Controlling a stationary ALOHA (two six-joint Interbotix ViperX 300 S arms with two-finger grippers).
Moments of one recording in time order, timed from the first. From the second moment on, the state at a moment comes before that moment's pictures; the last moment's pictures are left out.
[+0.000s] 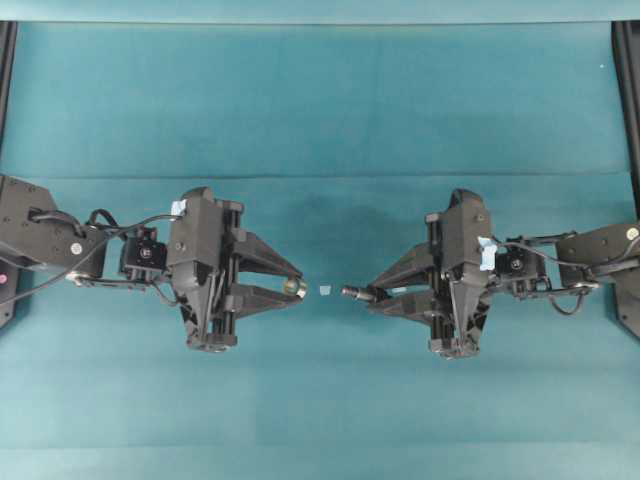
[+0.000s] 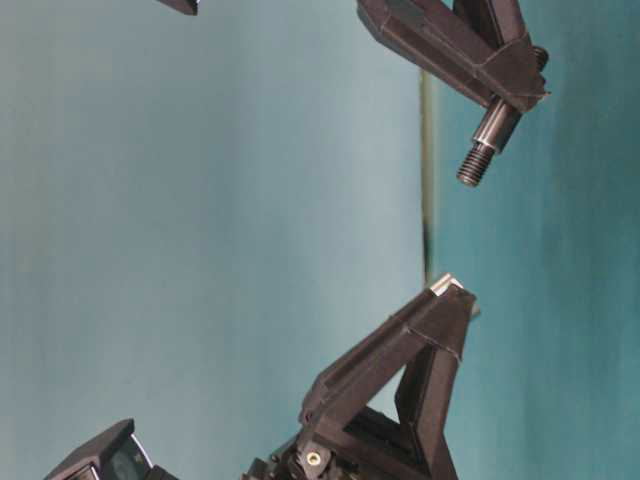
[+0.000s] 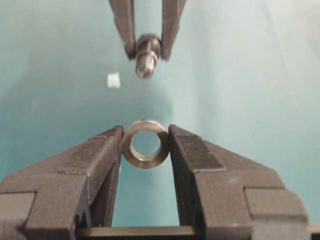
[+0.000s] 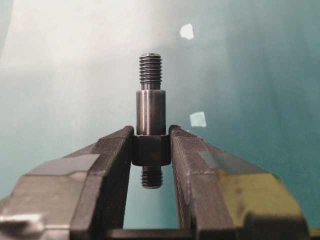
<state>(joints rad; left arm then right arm) -0.05 -0.03 0.86 0.02 -0.46 -0.09 0.07 -0.06 1.00 0.04 -0.45 0.17</state>
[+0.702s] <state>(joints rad) -0.06 0.06 0.81 0.02 -0.58 -0.15 0.11 0.03 1.00 0.04 -0.58 0.23</state>
